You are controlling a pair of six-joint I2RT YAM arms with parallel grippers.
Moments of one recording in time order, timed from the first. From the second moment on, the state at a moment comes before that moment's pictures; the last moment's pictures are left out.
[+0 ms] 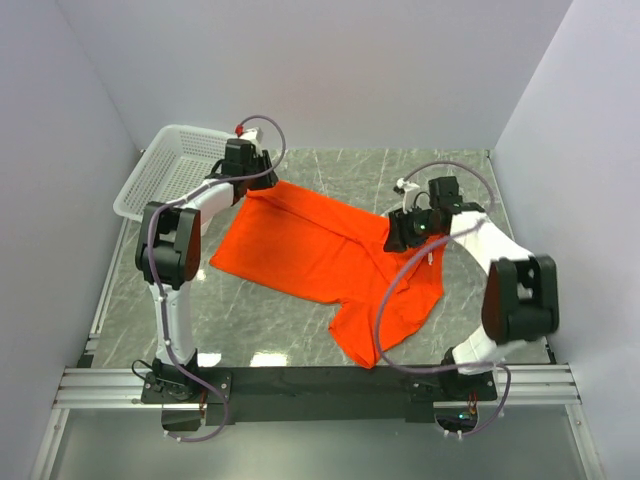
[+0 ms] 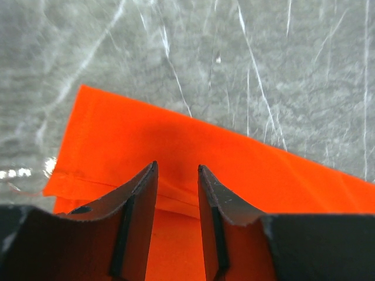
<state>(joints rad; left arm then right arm) -0.23 2.09 1.54 0.01 0.14 -0.33 0.09 1.53 1.04 -0.55 -0.61 -0.30</state>
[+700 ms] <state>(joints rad) -0.23 1.67 1.25 0.03 0.09 -0.34 0.09 1.87 1.20 -0.53 -0.51 -0.11</state>
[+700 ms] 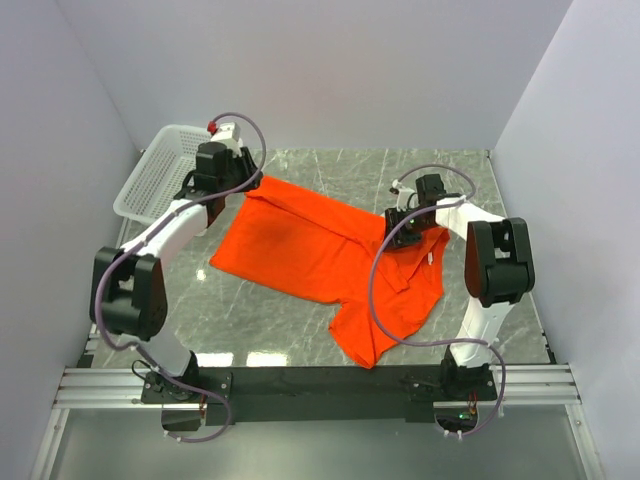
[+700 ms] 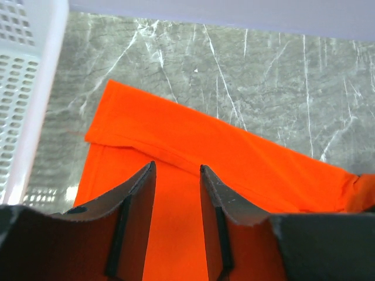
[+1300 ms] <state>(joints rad) -0.20 1.39 1.02 0.01 0.05 -0.34 0.15 1.84 1.20 -0.55 -0.52 -0.17</state>
